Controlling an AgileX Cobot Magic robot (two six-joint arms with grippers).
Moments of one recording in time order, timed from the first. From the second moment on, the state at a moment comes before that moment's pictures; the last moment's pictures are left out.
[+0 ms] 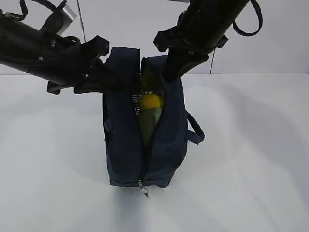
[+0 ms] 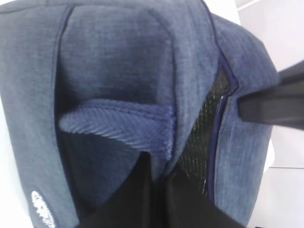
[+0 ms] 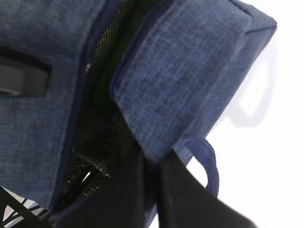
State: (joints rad) left arm -0.37 1.63 -1.11 -1.07 0.68 0.44; right arm 0.40 1.90 -1.82 0.36 1.25 -0.28
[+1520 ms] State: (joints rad) left arm -0.37 1.68 -1.12 -1.13 0.67 0.50; right arm 0.40 1.88 -1.82 0.32 1.25 -0.28
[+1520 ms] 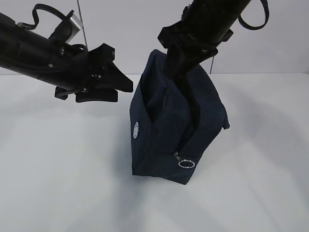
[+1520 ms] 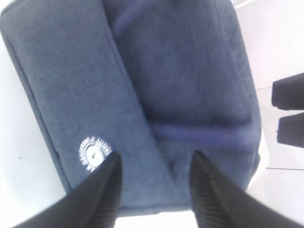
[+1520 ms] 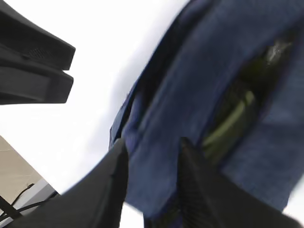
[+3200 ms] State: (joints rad) left arm -0.36 1.01 -1.12 -0.36 1.24 0.16; right arm 0.40 1.14 -1.23 0.28 1.25 -0.19
